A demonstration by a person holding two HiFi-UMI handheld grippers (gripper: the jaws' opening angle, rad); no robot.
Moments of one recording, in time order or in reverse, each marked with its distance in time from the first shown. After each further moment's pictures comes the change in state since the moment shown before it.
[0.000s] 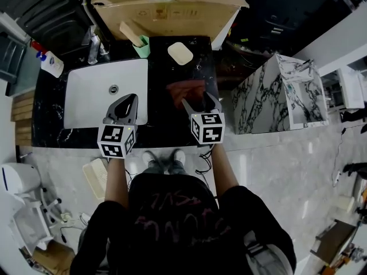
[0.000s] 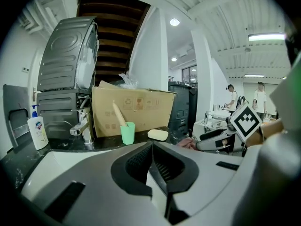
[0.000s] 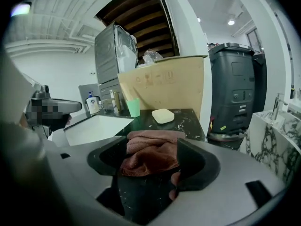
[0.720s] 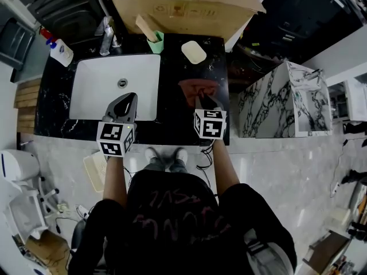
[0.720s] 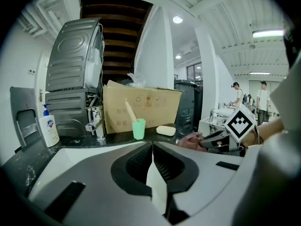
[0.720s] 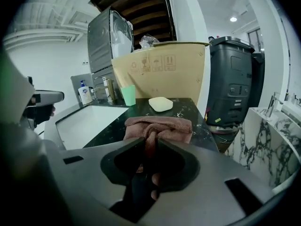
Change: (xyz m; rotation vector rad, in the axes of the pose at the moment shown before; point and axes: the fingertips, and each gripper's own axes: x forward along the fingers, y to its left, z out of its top) left arm -0.024 0.032 -0.017 -0.010 0.022 0.063; right arm 0.025 0.002 -0.026 0.002 0.120 -0.080
